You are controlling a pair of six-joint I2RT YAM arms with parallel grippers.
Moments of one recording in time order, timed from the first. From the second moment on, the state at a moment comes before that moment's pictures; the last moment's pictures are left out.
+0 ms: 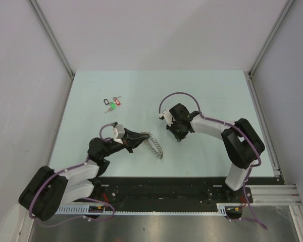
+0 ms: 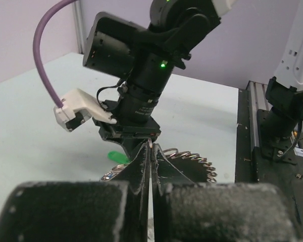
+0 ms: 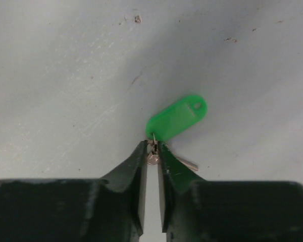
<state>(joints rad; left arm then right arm) -0.51 1.09 0.15 1.21 0.67 -0.26 0.65 1.77 1.10 -0.46 -0.06 -0.22</state>
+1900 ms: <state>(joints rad) -0.53 1.04 0.15 1.26 0.75 -0.29 0.73 1.29 0.83 0.20 -0.86 -0.10</state>
